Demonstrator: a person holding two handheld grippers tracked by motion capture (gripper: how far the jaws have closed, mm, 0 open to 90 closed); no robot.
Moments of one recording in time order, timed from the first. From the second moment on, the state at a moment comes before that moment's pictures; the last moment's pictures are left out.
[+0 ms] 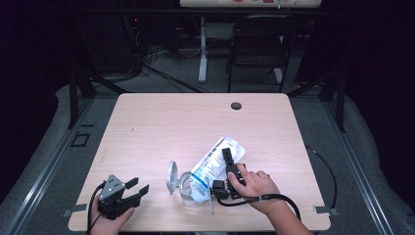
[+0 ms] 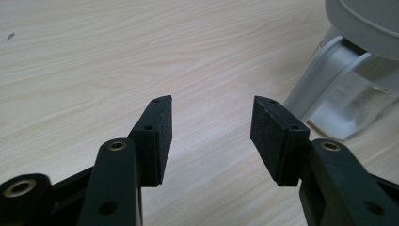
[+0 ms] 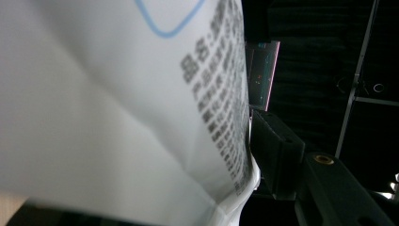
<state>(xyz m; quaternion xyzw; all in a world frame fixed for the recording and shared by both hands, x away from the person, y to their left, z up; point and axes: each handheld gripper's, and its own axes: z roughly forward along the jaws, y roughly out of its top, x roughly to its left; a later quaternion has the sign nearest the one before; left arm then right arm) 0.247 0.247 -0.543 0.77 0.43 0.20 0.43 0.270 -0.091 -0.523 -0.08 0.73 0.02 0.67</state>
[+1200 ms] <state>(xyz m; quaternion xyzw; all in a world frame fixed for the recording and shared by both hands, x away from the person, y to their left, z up) 0.247 0.248 -0.543 0.77 0.43 0.19 0.43 0.269 -0.090 -0.521 -0.09 0.73 0.02 0.67</state>
